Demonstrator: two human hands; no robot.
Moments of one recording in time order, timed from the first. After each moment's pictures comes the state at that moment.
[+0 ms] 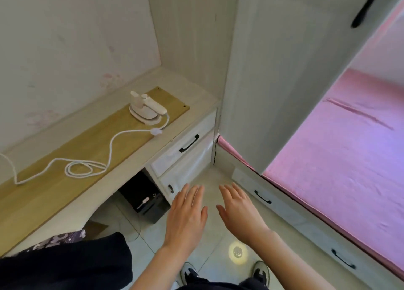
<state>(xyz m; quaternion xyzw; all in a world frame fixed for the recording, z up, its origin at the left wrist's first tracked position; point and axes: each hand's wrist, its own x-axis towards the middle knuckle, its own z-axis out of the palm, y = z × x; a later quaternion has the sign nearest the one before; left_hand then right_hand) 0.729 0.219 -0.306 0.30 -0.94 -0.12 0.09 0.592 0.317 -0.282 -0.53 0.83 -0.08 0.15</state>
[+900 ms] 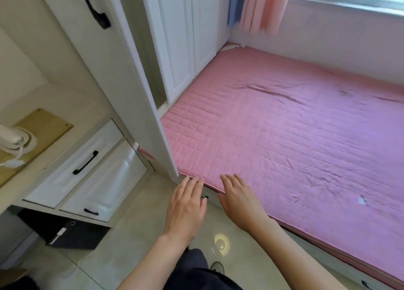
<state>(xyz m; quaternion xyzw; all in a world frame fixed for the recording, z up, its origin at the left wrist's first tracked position) 0.425 0.466 -0.299 0.19 -0.97 -0.12 0.10 0.311 0.593 -0.282 -0.42 0.90 -0.11 0.10</state>
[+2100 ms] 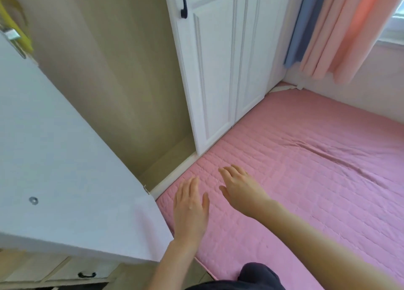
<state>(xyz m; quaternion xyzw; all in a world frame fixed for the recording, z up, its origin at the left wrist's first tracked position) 0.131 0.246 -0.286 0.43 -0.87 -0.15 0.17 -0.024 0.311 -0.253 -0.61 0.78 -0.08 0.07</state>
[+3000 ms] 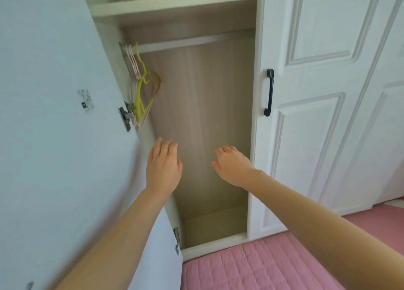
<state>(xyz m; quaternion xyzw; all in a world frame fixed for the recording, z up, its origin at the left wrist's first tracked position) 0.109 0.011 -0.085 0.60 -0.75 0.18 0.23 -0.096 0.028 -0.078 -0.78 0.61 -0.14 0.01</state>
